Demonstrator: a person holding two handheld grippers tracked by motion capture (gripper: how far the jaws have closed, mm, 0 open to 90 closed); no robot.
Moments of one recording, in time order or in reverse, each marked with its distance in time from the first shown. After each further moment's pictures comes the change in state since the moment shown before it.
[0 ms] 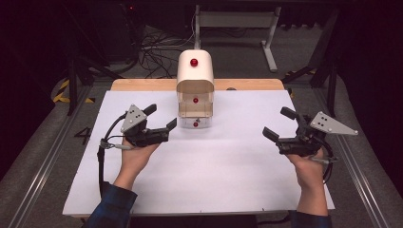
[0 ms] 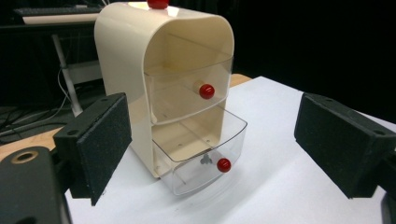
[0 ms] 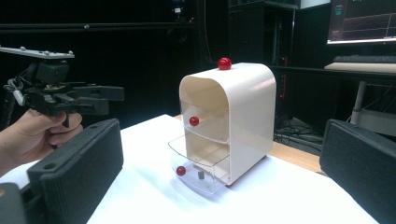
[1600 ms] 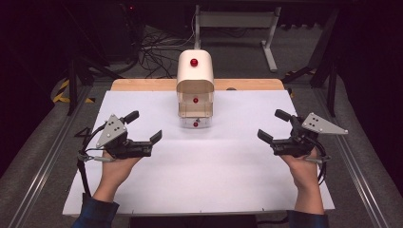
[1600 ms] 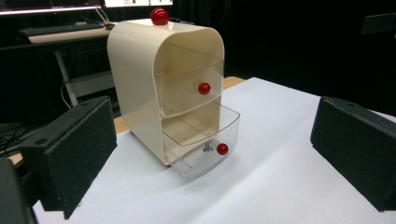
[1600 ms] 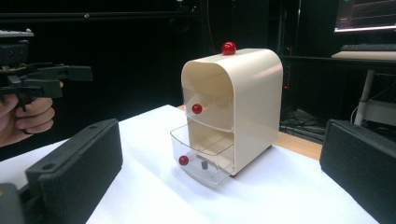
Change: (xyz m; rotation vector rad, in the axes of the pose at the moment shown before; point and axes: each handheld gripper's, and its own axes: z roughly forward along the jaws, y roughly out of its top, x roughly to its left) left arm 0.004 -0.003 -0.053 -0.025 -0.019 0.064; right arm 0.000 -0.012 0.011 0.036 0.014 0.009
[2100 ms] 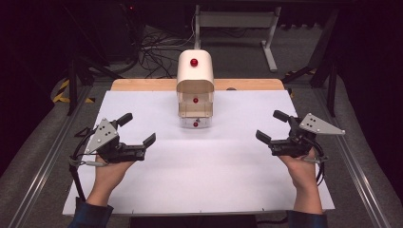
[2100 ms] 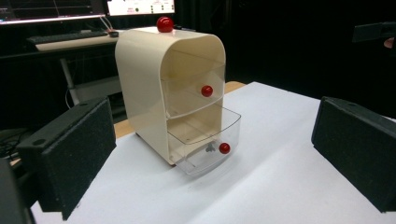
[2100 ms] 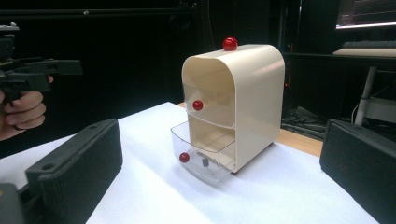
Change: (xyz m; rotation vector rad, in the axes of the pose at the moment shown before) left arm 0.004 -0.003 -0.019 -0.034 0.005 -0.002; right arm 0.001 -0.003 0.003 0.011 -0.003 -0.001
